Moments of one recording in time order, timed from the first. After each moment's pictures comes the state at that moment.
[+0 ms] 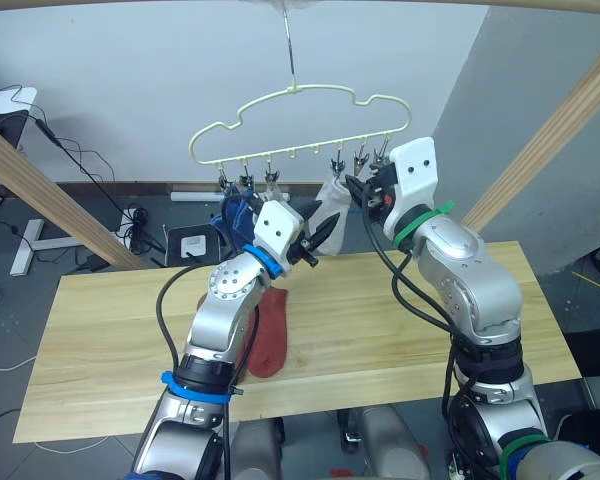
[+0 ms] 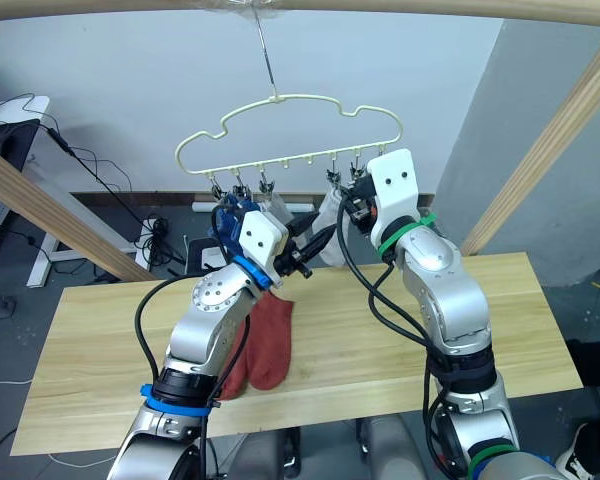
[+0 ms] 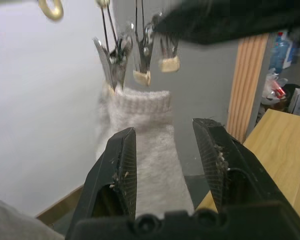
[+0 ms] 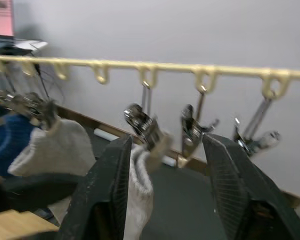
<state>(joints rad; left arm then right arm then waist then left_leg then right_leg) -0.47 0.19 -0.09 -0.01 -0.21 0.18 -0.55 -0.64 -0.14 0.07 -0.30 0.12 0.78 0.19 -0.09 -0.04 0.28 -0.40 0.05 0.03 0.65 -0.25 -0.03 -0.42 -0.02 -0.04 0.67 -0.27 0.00</state>
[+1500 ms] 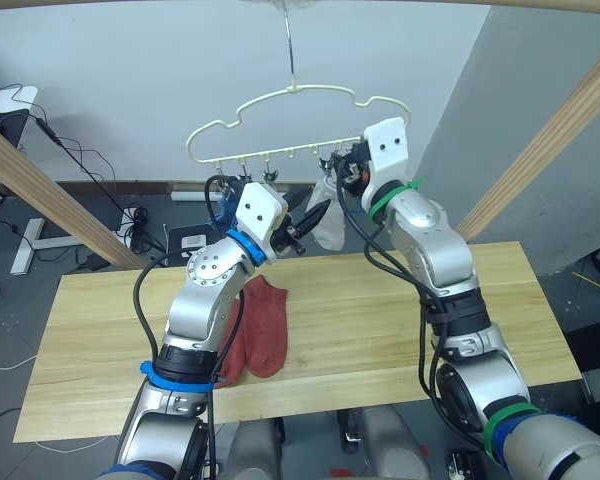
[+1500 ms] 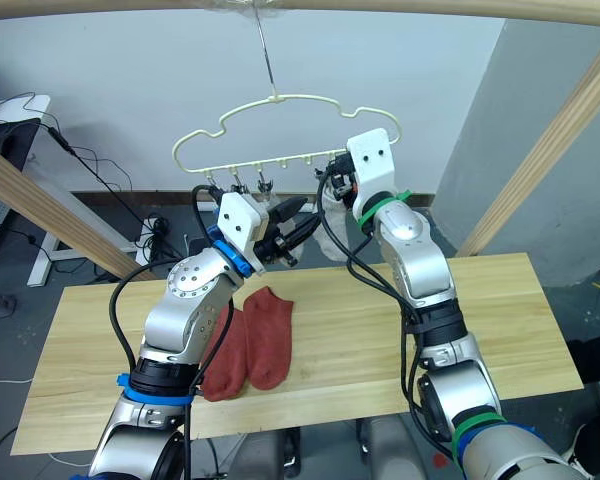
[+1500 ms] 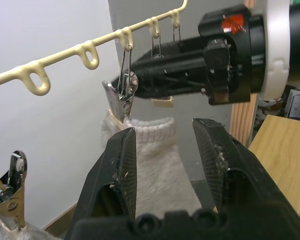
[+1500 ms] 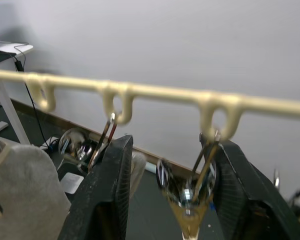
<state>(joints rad) -0.51 0.26 -0.05 -0.05 -0.27 0.23 -0.58 -0.84 -0.07 0.07 0.13 0.06 0.46 0.20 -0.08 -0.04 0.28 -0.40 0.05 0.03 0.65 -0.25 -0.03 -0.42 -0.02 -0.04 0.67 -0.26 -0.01</state>
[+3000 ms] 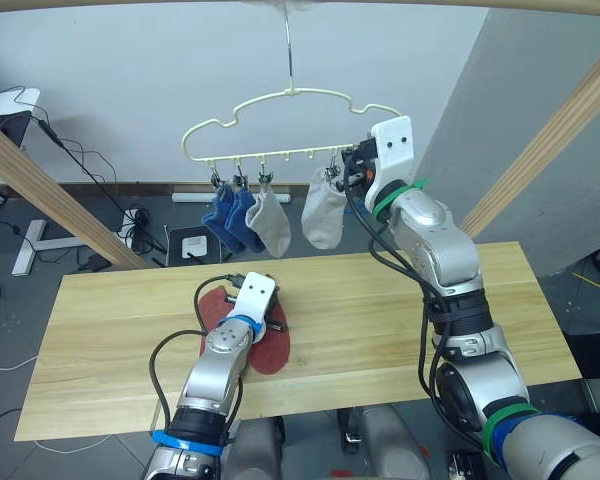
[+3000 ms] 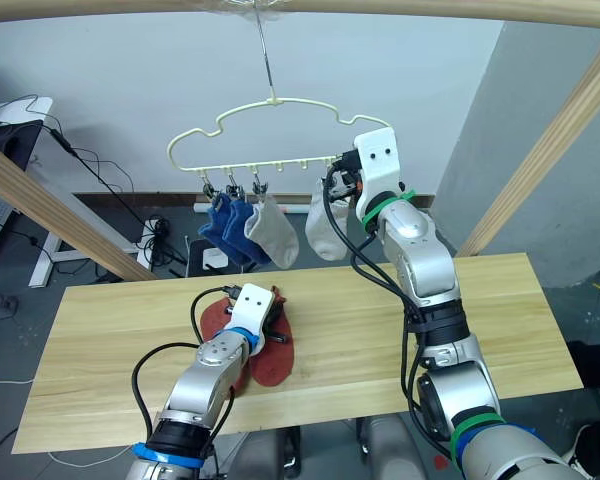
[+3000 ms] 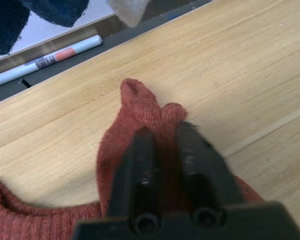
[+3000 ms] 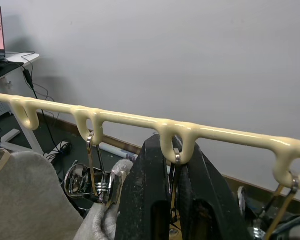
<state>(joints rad) -0.19 0.16 -0.07 0.11 -0.01 0.41 -0.18 -0.84 -0.07 0.03 0.11 0.10 0.52 0.21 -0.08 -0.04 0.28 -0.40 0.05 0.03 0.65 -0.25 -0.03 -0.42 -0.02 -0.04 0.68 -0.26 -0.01</state>
